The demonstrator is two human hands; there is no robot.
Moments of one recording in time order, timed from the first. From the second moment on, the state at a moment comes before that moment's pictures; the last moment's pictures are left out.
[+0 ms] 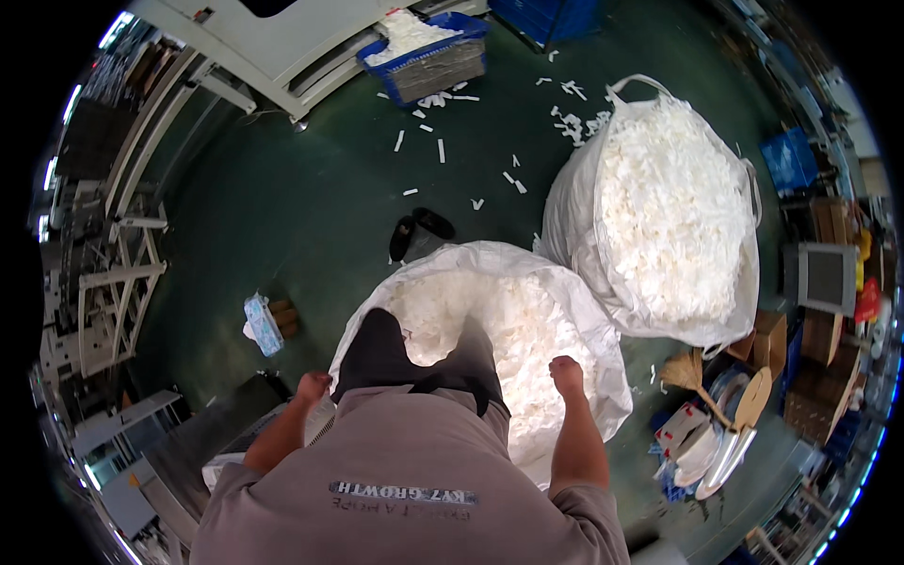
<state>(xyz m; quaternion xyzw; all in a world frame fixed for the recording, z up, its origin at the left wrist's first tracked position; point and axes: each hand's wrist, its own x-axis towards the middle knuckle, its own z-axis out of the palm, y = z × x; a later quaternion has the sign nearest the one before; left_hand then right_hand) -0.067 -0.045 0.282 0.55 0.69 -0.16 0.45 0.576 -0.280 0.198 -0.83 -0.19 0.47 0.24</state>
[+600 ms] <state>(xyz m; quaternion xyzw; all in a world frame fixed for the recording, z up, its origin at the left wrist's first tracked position) -0.217 0.013 0.231 0.75 0.53 -0.19 0.36 0.272 -0.379 0.236 -0.84 -0.01 0.46 0.30</state>
